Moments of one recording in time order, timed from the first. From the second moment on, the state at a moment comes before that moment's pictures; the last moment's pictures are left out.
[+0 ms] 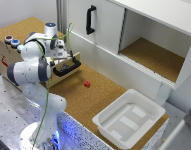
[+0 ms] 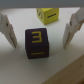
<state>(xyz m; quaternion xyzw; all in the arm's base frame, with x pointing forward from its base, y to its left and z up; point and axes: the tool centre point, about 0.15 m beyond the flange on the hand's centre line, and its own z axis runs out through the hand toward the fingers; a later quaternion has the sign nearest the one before) 0.294 0.277 0.315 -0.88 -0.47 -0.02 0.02</state>
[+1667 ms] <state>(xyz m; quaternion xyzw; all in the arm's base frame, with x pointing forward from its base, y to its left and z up) 0.312 0.318 0.452 -0.86 -0.49 -0.14 0.00</state>
